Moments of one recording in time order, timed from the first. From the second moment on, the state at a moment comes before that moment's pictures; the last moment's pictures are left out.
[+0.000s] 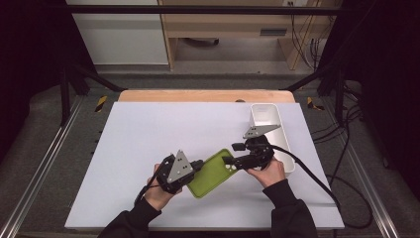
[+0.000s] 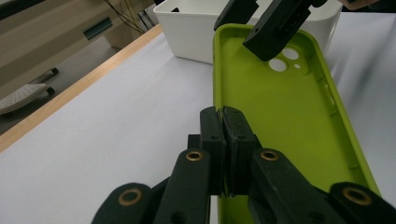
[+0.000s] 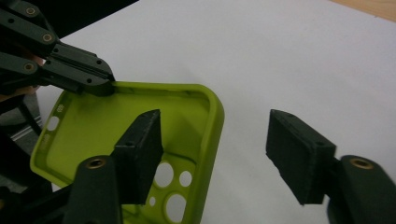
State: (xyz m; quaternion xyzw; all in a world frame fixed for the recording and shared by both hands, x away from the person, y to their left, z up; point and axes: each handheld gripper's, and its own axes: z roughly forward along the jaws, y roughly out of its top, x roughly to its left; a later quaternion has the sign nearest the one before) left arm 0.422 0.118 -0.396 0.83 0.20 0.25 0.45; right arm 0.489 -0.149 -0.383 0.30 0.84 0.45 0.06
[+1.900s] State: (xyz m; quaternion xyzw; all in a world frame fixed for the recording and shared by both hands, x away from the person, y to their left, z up) left arm 0.418 0.110 -0.400 0.85 0.17 0.26 0.44; right arm 0.490 -0.161 -0.368 0.32 0.84 0.43 -0.04
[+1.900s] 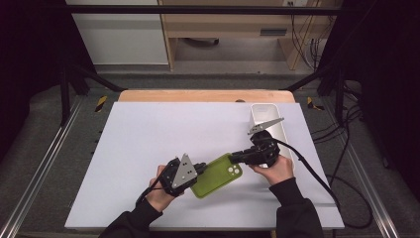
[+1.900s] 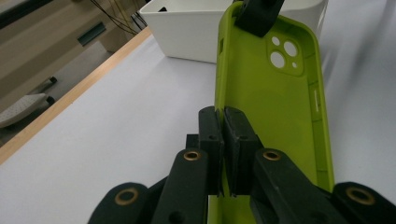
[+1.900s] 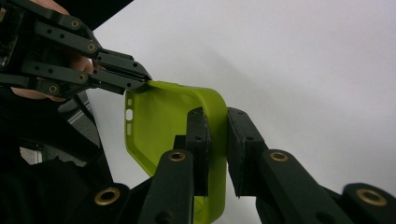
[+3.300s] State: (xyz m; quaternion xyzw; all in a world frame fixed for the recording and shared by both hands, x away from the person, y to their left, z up) left arm 0.445 0.177 -0.393 0.76 0.34 0.19 0.52; right arm 0.478 -0.183 -0.336 0.32 0.83 0.44 0.10
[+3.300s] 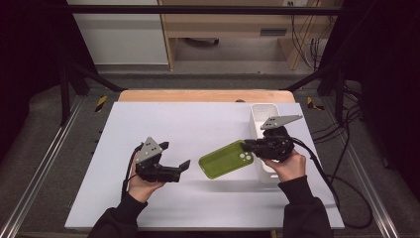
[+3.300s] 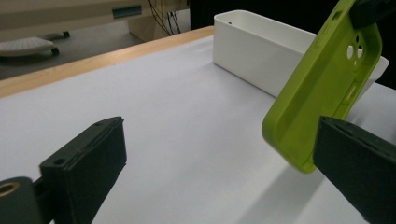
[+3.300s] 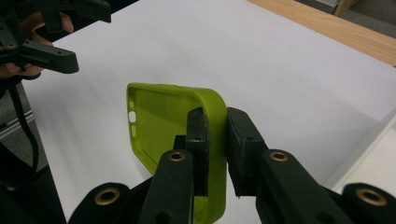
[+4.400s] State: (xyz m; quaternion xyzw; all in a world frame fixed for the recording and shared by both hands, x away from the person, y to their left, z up) left arm 0.444 0.241 -0.417 0.73 0.37 0.24 0.53; right arm 0.468 -0.193 -0.284 0.30 0.84 0.41 0.18
